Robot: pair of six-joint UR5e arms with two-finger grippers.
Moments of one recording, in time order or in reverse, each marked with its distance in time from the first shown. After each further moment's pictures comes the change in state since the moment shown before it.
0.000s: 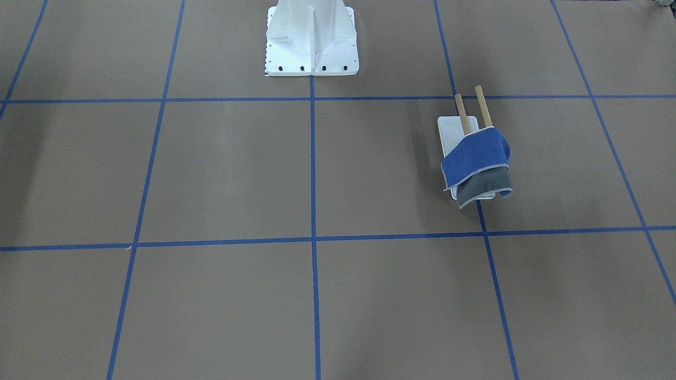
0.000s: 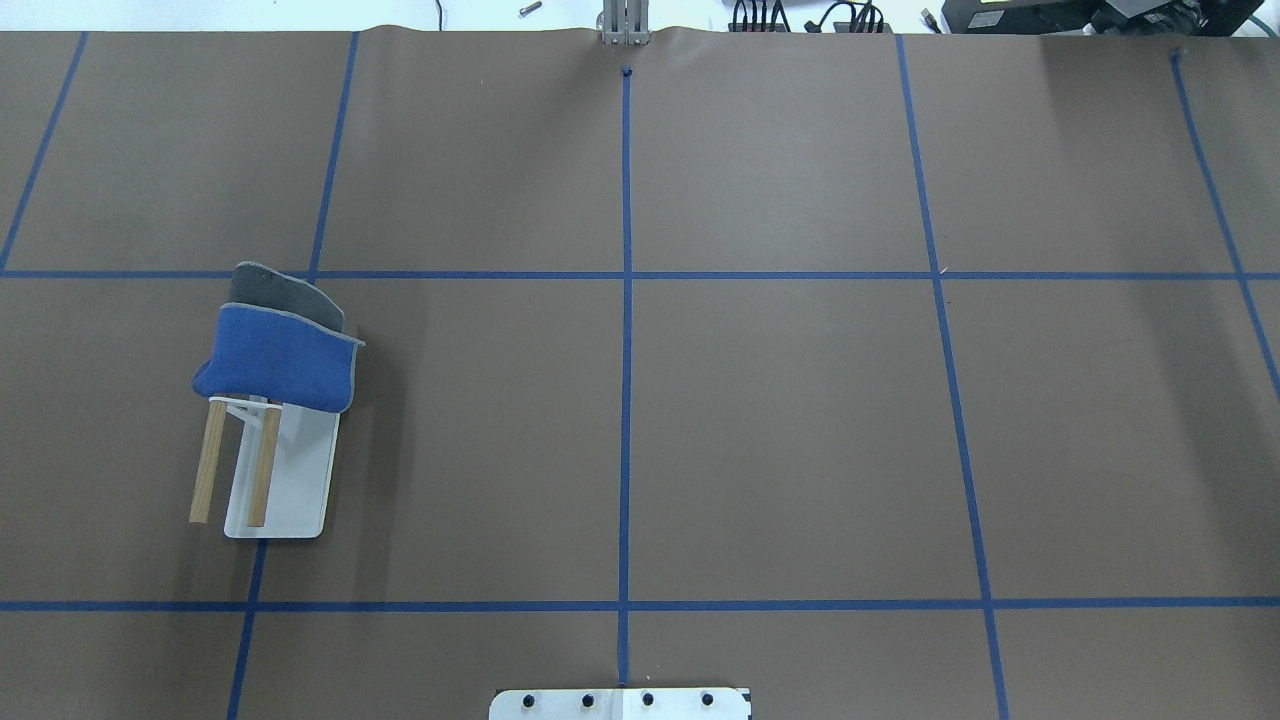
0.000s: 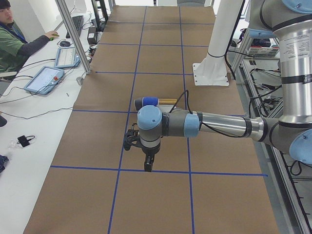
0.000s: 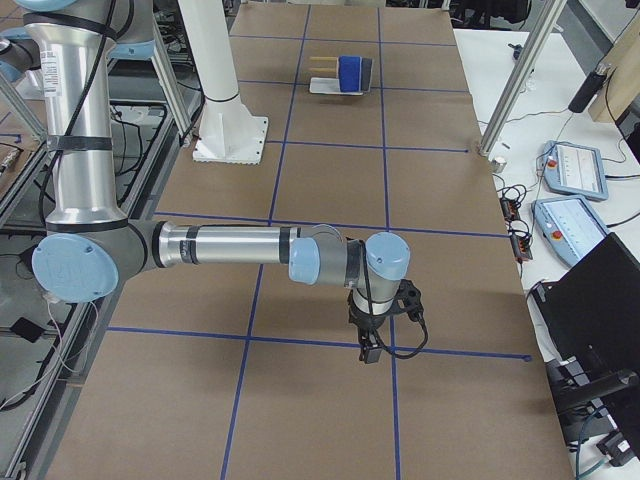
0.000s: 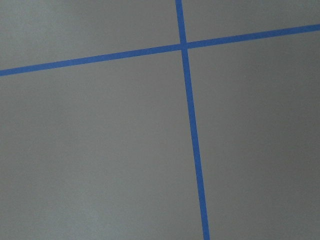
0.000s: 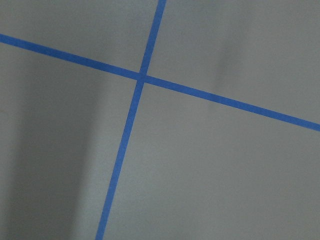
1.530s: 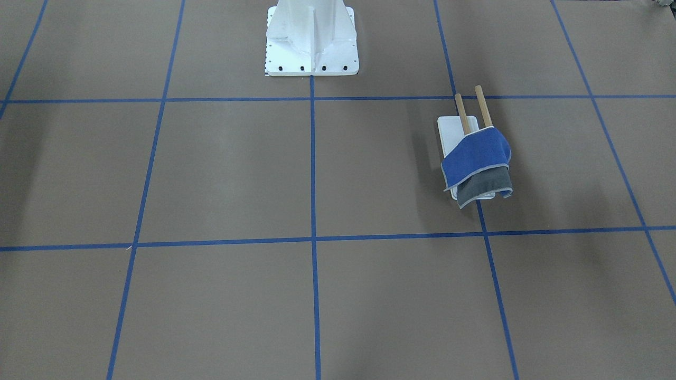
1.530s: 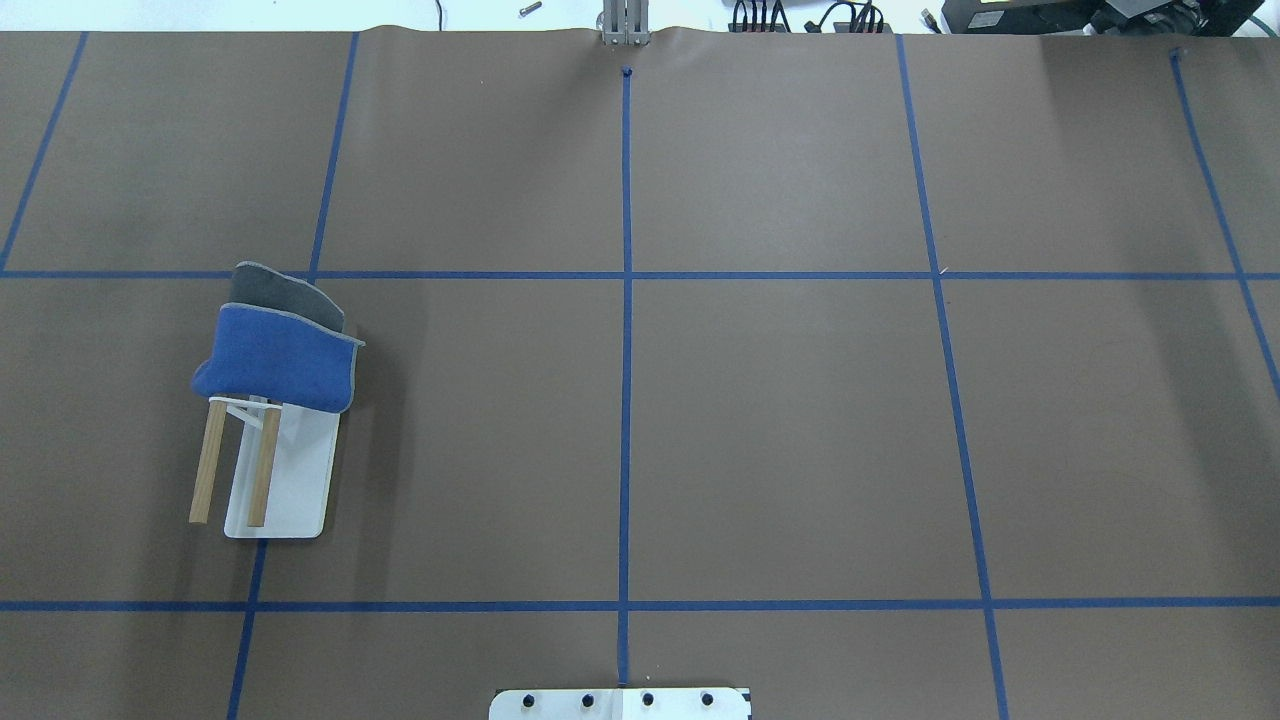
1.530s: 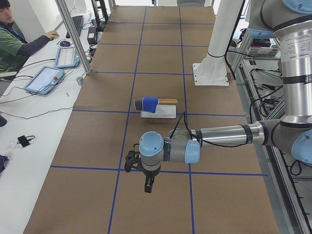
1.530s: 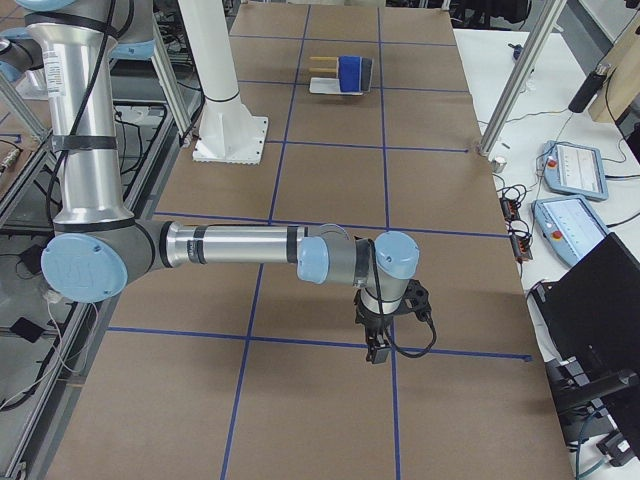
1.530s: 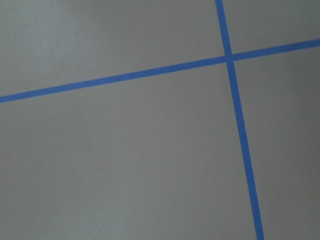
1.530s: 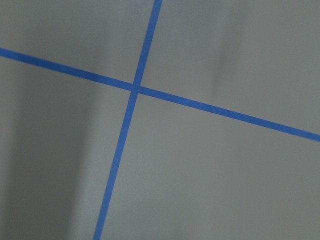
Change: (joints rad) left arm -0.007 0.012 0.203 -0.217 0.017 -0.005; right arm 0.000 0.023 -0.017 -0.002 -0.005 0.003
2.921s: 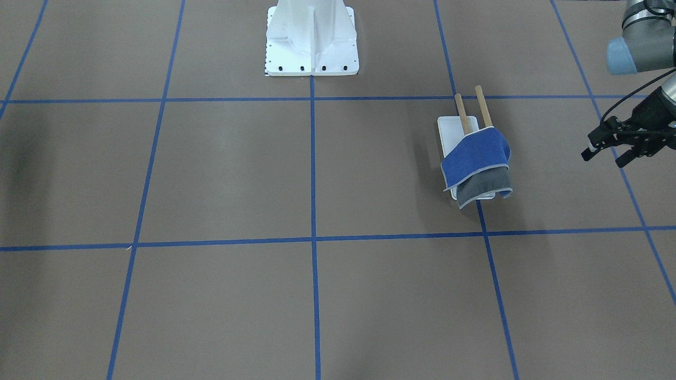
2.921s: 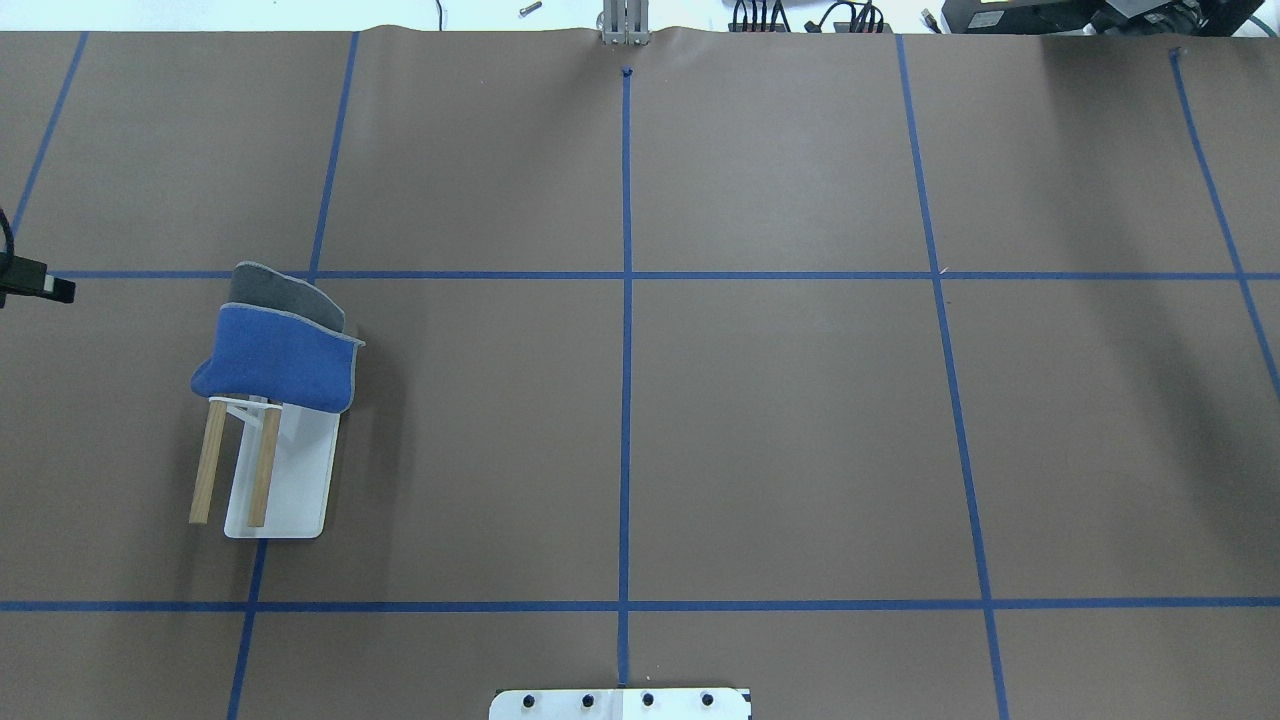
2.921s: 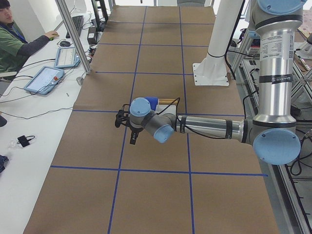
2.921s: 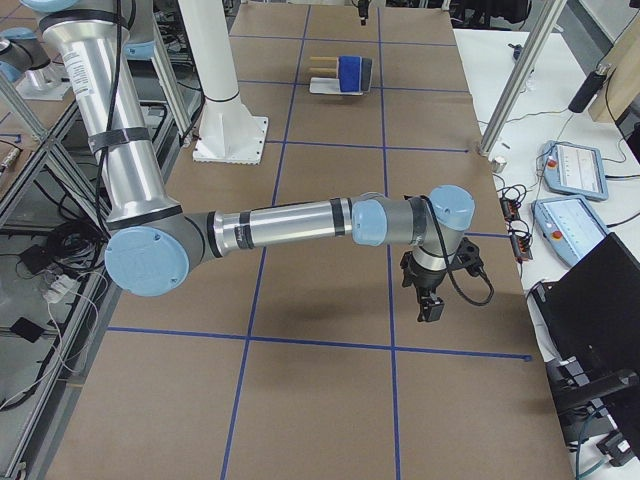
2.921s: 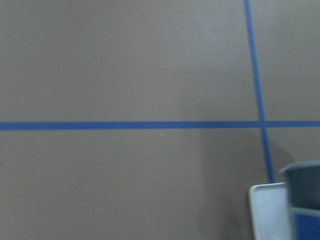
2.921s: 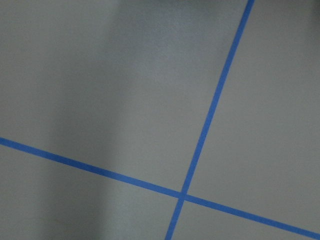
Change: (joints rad) left arm 0.252 -0.134 0.002 -0.399 -0.074 -0.486; right arm -0.020 0.219 -0.093 -0.054 0.019 0.033
